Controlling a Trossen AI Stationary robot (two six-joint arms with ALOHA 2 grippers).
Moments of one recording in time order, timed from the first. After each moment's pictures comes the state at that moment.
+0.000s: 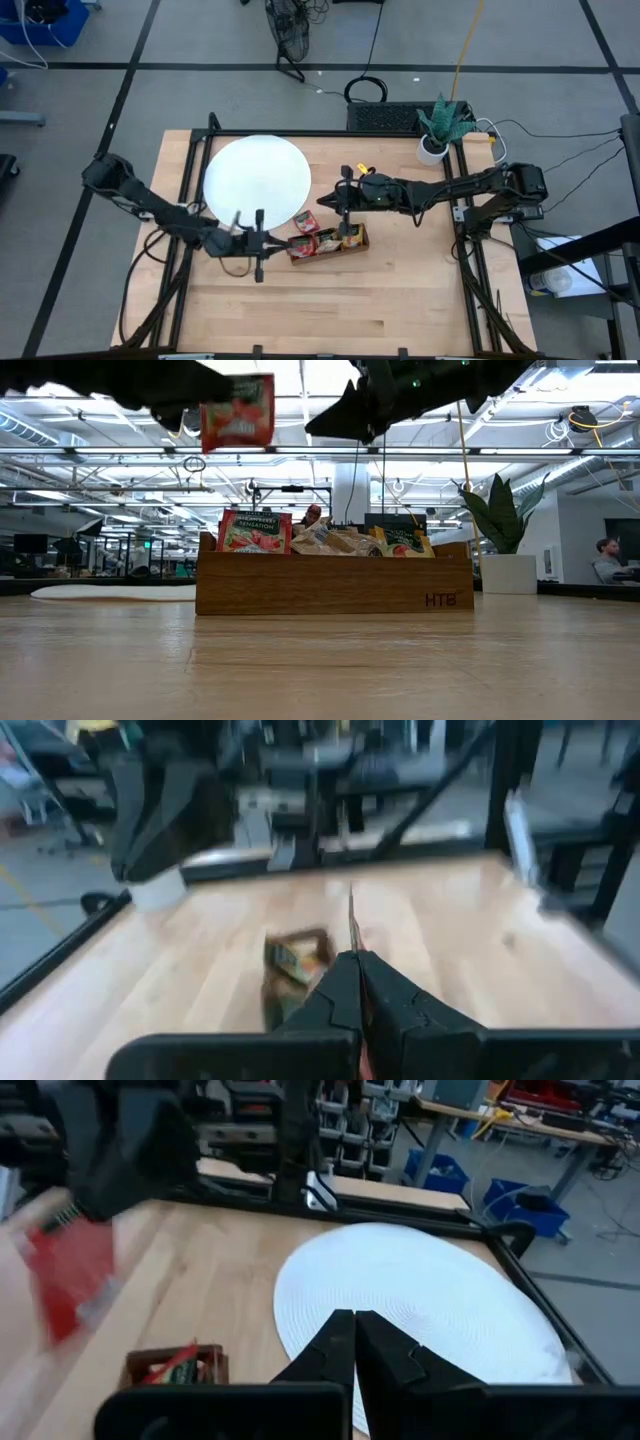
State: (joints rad) left arm -0.48 1.26 0.48 0.61 -0.51 0.02; right arm -0.01 1.53 0.93 0.34 0.05 -0.14
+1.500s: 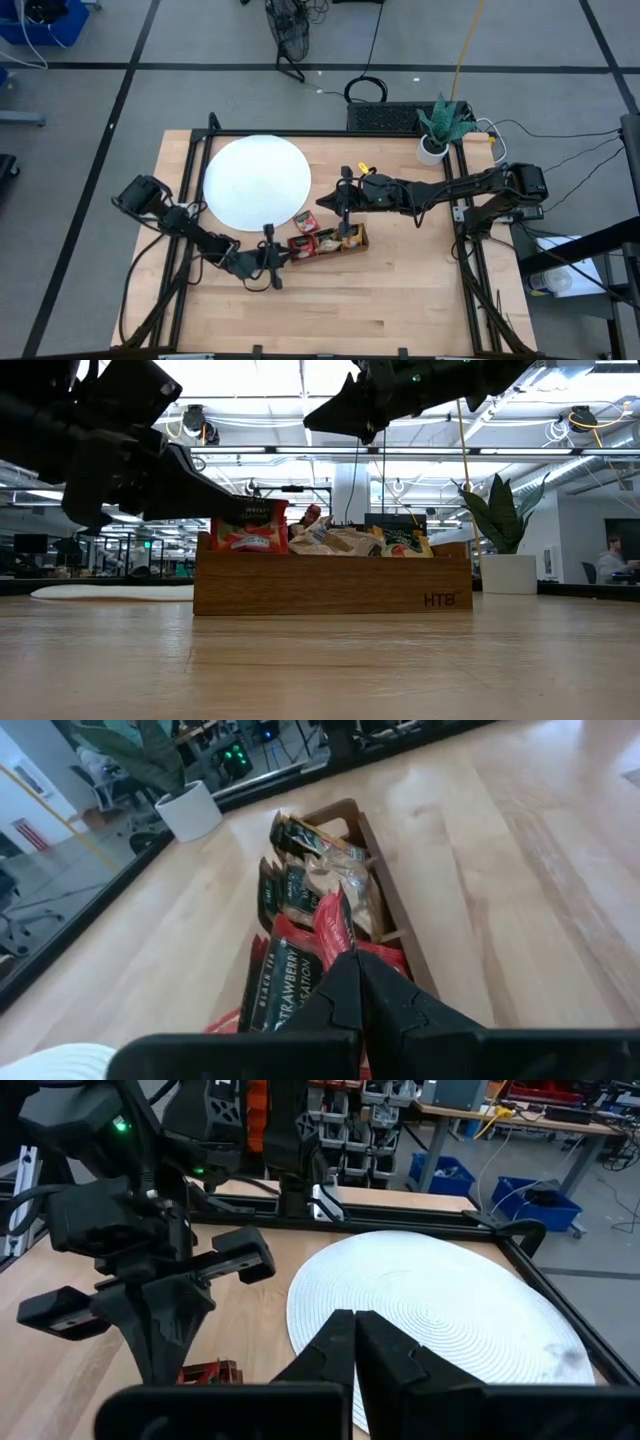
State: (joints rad) left arm -0.53 1.72 0.48 0.87 -0.73 0.08; right arm -0.01 1.53 0.93 0.36 0.05 -0.08
